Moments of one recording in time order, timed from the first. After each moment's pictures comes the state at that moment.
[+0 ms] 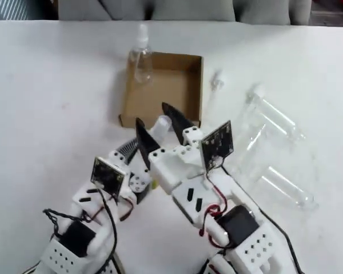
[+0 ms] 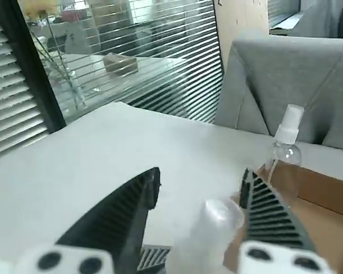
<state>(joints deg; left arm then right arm) 26.9 -103.3 95.3 26.9 2.1 -41.3 -72.2 61.5 22.1 -7.5</state>
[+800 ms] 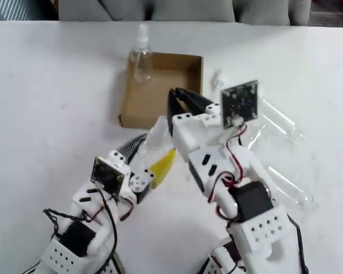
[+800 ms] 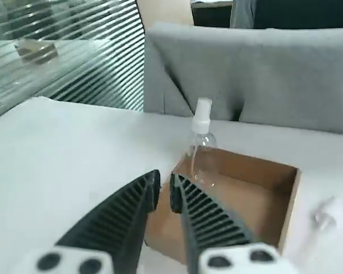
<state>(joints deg) 26.9 -103.3 95.3 26.9 2.1 -27.8 -58.0 43.3 36.5 -7.6</state>
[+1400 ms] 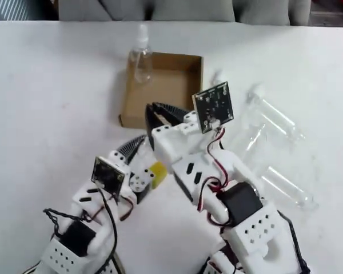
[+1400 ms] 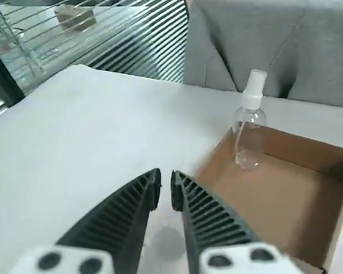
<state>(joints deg) 26.9 -103.3 95.4 26.9 2.1 -37.2 -56.9 43.2 39.7 -10.2</state>
